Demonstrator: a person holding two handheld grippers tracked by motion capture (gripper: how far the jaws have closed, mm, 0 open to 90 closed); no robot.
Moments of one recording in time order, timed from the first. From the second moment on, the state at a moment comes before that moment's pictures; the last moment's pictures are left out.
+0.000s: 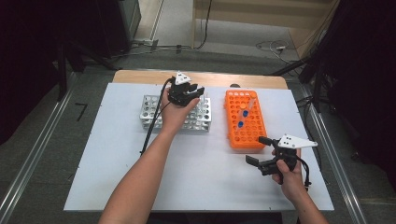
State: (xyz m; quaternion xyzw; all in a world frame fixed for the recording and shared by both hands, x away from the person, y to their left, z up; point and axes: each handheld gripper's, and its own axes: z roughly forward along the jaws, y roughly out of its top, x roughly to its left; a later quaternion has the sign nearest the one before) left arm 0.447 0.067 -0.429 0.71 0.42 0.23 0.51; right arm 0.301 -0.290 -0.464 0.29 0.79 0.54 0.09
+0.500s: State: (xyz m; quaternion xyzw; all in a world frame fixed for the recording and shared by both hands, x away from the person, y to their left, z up) left arm 0.407 0.083 -0.419 0.70 0.41 0.19 0.55; right arm 0.304 -0.293 -0.464 0.30 0.78 0.54 0.09
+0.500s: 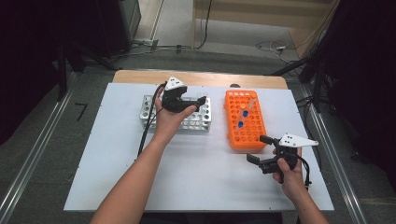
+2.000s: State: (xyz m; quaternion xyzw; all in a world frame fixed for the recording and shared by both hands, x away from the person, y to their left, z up) left arm 0.256 0.118 -0.464 0.71 0.38 0.17 0.56; right arm 0.410 -0.307 -0.463 0.42 0.75 0.50 0.15
